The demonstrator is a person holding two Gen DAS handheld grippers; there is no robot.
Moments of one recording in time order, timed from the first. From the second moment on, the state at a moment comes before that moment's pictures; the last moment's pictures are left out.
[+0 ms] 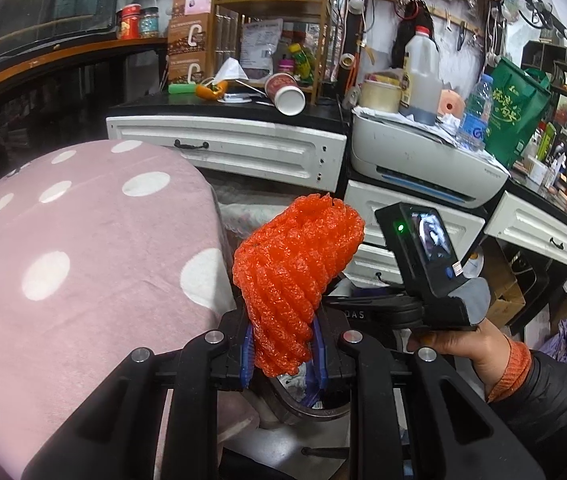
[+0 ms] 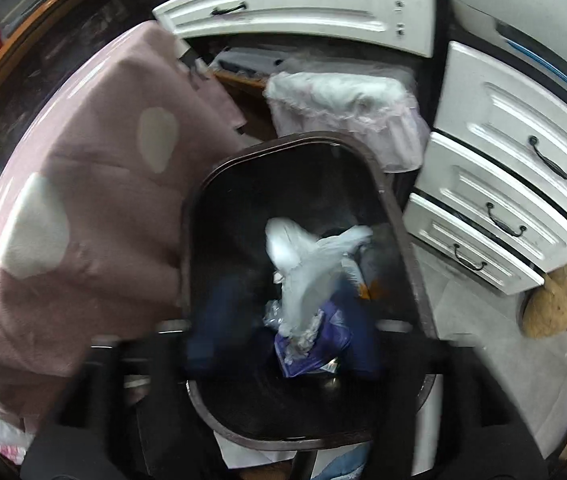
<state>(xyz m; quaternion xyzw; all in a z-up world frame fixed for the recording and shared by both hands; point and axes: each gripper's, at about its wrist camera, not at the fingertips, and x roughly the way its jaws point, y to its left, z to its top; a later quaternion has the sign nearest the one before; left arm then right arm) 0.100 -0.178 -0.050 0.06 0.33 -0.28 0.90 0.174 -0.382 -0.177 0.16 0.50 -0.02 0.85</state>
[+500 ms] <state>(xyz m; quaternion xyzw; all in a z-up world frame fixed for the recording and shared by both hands) 0.111 -0.207 -0.079 0.09 0.36 -0.30 0.88 0.159 -0.426 -0.138 0.18 0.45 -0.06 0.87</state>
